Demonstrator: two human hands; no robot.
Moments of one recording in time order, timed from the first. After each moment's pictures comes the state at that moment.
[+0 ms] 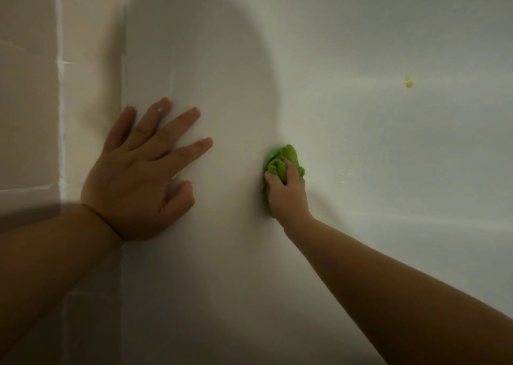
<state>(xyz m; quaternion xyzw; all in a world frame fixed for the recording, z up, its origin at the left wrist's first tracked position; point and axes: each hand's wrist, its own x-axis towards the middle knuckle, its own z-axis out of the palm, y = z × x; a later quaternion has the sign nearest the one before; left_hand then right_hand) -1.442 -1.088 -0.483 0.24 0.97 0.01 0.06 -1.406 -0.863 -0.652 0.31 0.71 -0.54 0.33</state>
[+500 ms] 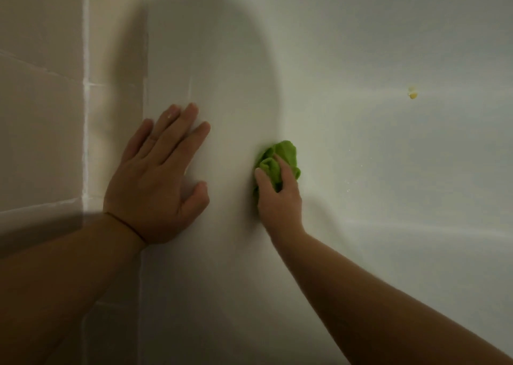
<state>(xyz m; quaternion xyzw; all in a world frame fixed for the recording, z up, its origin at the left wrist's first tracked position) -1.450 -1.088 -0.482 0.17 0.98 0.05 0.06 -1.419 -0.899 -0.594 0.32 0.70 -0.59 0.25</state>
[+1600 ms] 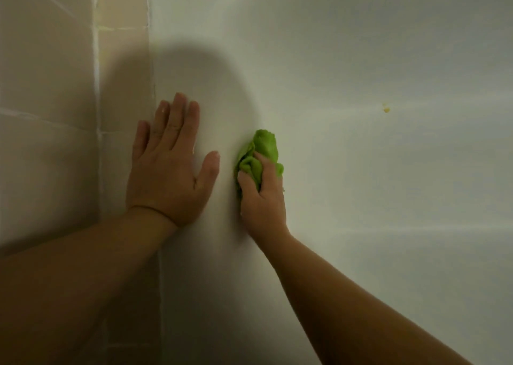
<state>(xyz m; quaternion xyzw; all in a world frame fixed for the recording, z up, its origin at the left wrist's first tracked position) -1.505 -1.083 -0.490 0.06 0.99 0.07 0.05 -1.454 -0.935 -0.563 0.24 0.74 -0.61 0.17</state>
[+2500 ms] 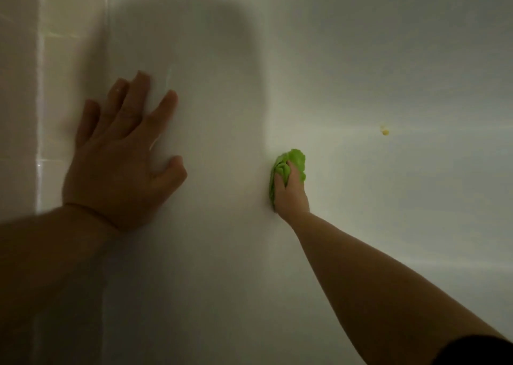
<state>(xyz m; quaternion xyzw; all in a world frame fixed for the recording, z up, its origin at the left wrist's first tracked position) -1.564 -1.083 -0.492 0.06 0.99 0.08 0.05 -1.518 -0.843 -0.710 0.27 0.78 -0.47 0.31</state>
